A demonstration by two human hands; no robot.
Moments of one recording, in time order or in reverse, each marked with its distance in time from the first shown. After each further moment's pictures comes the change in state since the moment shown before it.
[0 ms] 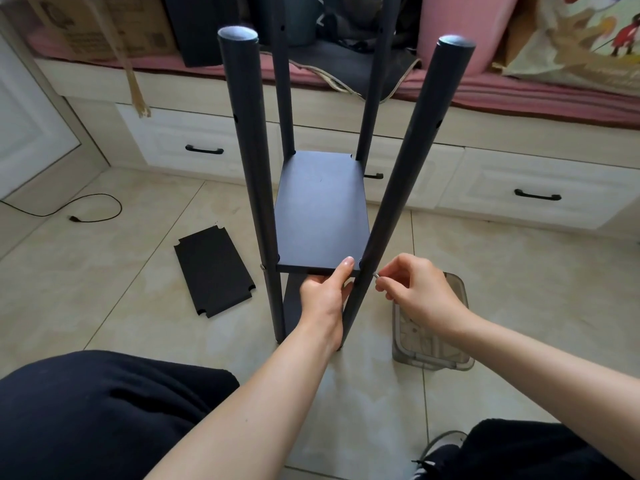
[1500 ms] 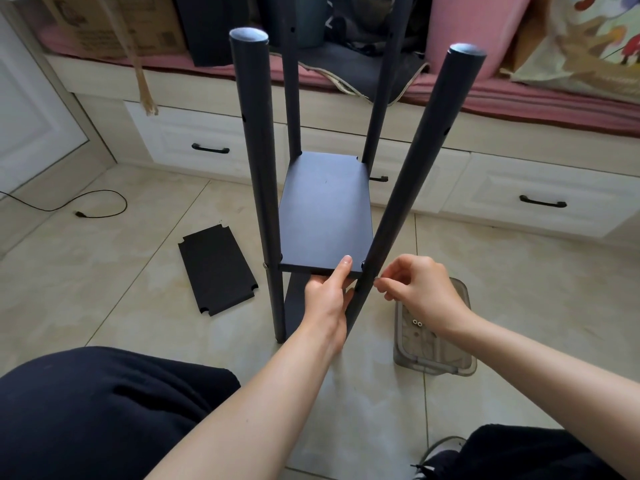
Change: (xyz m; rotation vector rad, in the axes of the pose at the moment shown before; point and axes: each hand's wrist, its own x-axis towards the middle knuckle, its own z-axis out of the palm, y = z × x) left_hand 0.002 0.003 0.000 -0.066 -0.050 -0.035; right_hand 0.007 -0.002 0.000 -0.018 0.013 -0.052
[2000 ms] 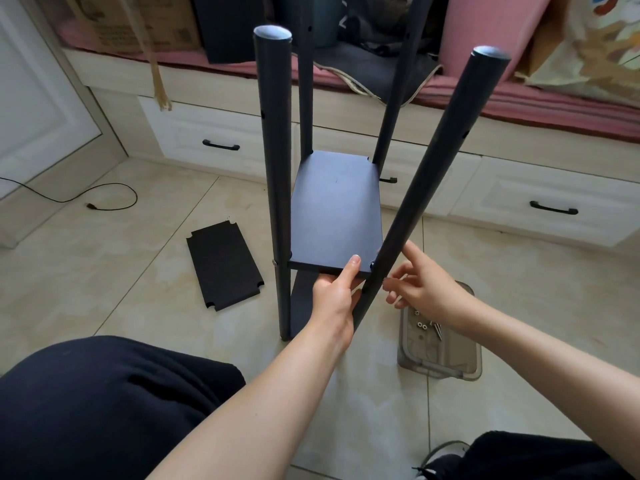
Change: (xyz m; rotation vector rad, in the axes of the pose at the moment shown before) left_hand -0.003 0.001 0.000 0.004 -0.003 0.013; right_hand 0.012 0.002 -0.006 0.133 -0.251 -0.036
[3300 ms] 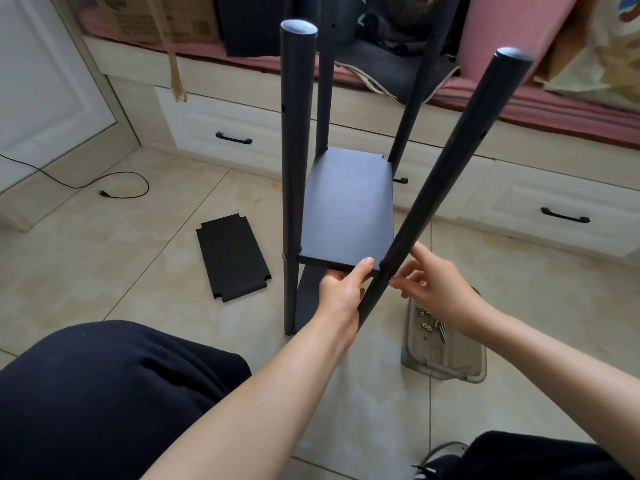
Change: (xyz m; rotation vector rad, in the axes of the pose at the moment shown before) left_hand 0.006 -0.003 -0.010 0.080 -0.003 0.018; right_hand 0.005 0.010 0.001 -0.184 0.031 -0.214
